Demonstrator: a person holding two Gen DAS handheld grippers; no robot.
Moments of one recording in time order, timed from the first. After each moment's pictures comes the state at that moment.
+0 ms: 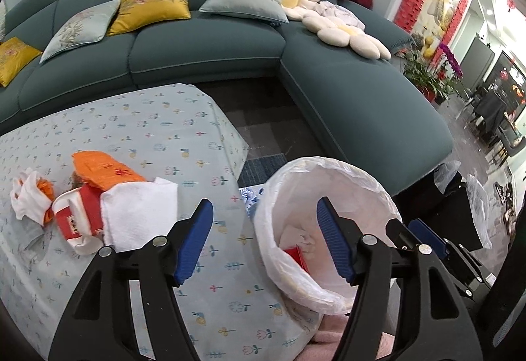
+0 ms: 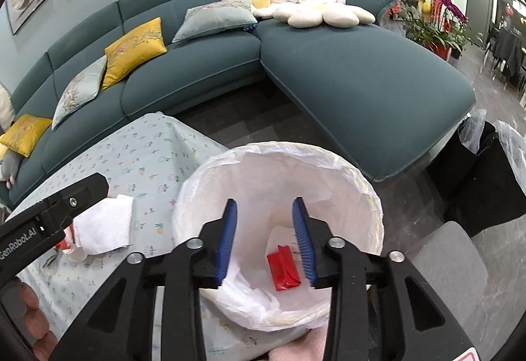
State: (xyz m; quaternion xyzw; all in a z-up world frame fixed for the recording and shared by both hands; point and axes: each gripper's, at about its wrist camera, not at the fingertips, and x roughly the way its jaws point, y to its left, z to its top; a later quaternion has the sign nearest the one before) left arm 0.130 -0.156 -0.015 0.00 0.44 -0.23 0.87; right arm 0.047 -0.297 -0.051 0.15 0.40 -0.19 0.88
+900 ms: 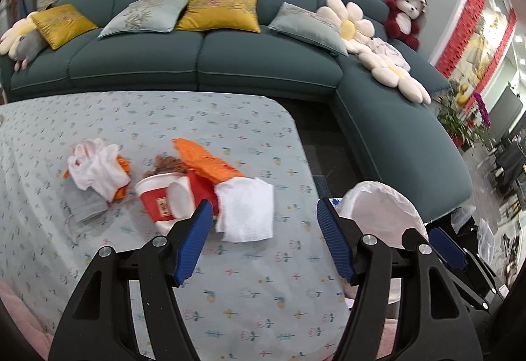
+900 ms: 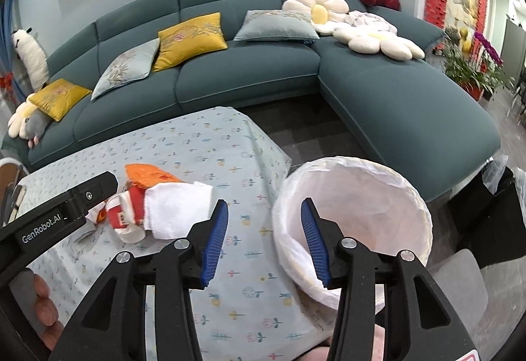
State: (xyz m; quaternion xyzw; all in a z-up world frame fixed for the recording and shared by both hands) left arm 0.127 -0.022 0.002 -0.06 0.42 -0.14 0.89; right arm 0.062 -0.181 -0.011 0.09 0.39 -0.12 0.91
